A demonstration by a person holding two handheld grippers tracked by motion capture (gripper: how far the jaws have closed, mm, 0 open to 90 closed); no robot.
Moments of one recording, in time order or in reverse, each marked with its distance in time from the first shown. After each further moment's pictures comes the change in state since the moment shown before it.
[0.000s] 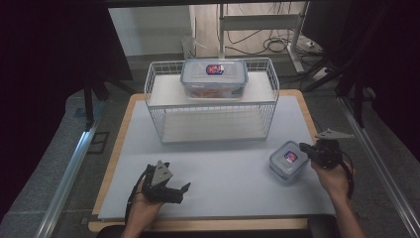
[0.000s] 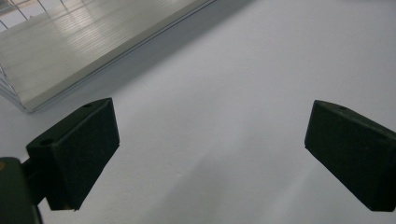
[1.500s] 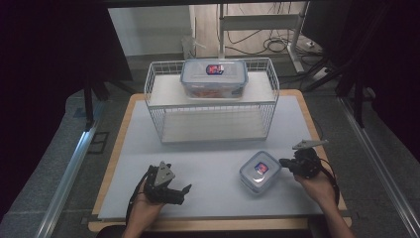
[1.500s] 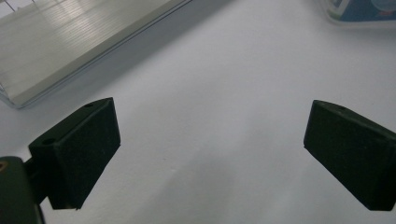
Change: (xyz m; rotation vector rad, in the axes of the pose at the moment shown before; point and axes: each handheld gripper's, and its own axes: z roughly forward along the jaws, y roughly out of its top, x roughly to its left) left arm -0.002 -0.001 0.004 0.036 -0.009 0.020; right arm 0.056 -0.011 0.021 0.170 0.218 -0.078
